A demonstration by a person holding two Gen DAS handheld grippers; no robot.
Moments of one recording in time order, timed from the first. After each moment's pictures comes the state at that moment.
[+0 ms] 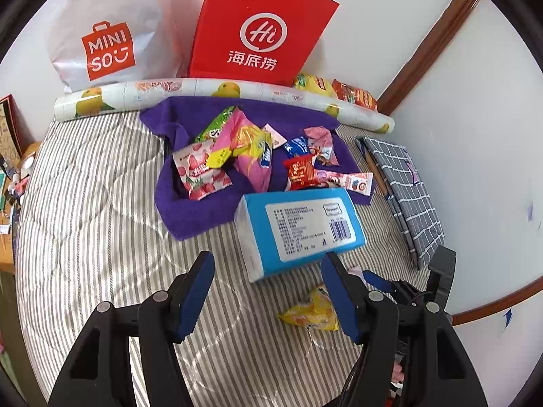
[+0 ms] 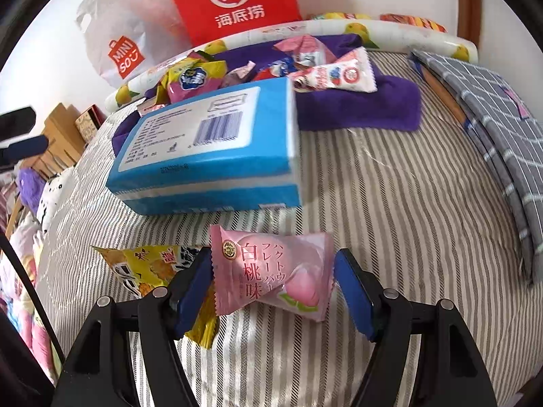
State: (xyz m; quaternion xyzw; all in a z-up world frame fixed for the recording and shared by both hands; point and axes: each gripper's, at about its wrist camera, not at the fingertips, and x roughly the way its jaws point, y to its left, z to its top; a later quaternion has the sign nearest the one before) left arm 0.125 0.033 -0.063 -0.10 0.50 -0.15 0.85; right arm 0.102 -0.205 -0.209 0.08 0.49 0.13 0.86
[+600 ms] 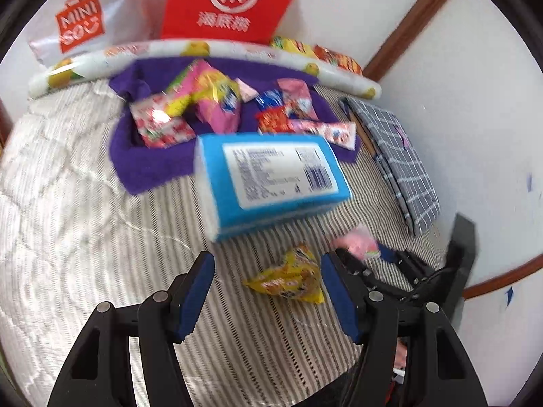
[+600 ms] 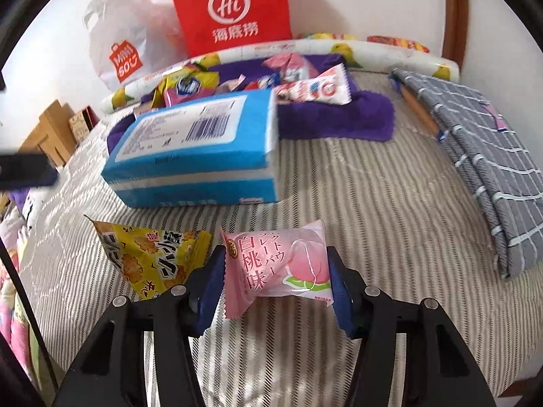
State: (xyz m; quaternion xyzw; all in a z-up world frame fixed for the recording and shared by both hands) left arm 0.102 -0.009 -0.108 -0.08 0.53 -0.18 0.82; right arm 0.077 -0.217 -0.204 0.05 0.44 0.10 0.89
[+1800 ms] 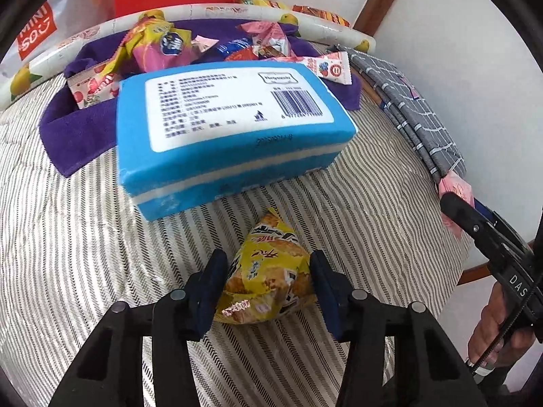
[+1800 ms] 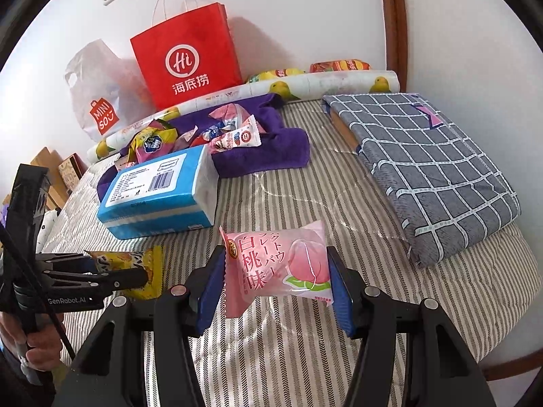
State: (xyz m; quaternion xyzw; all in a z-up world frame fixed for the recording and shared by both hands) left arm 0.104 -0.068 -0.175 -0.01 0.53 -0.18 0.82; right arm 0.044 -0.287 -0.170 0.10 0.39 0.05 0.91
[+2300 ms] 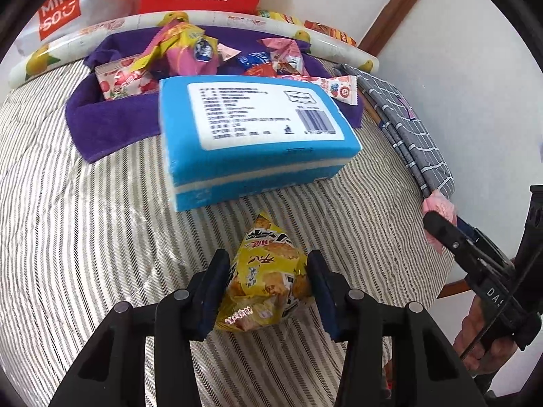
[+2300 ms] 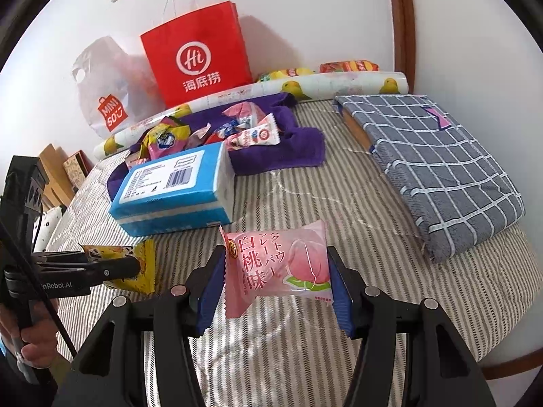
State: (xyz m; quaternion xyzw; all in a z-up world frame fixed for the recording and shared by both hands) left arm 0.097 -0.036 -0.166 -0.06 0.53 -0.19 0.83; right arm 0.040 -0.268 -0.167 0.10 0.39 0.06 0.91
